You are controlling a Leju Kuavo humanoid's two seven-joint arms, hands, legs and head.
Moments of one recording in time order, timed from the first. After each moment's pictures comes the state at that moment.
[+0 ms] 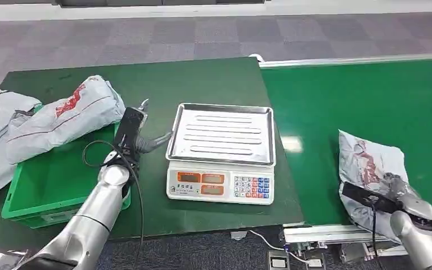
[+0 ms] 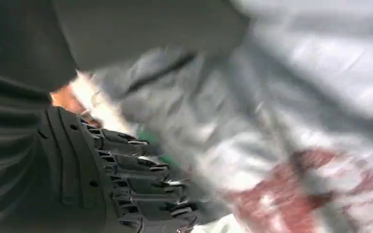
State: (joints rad) left arm -0.62 -0.09 -0.18 -0.76 -0.21 0.11 -0.28; right arm -0.29 -0.53 0.19 -0.84 1.06 0.13 0.33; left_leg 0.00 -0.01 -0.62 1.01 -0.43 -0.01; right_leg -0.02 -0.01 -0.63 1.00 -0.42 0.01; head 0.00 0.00
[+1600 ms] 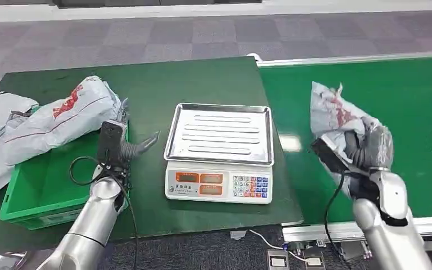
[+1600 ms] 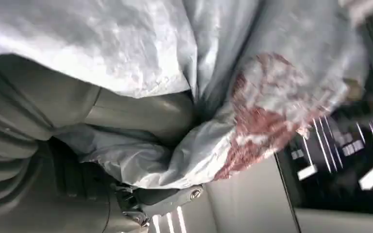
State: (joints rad) left arm -0.52 -0.07 -0.17 -0.92 -0.14 0.23 -0.42; right arm -0.28 -0.34 0.13 -1.40 1.11 -0.38 0.24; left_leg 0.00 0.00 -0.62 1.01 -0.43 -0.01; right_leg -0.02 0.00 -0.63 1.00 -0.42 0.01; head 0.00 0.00
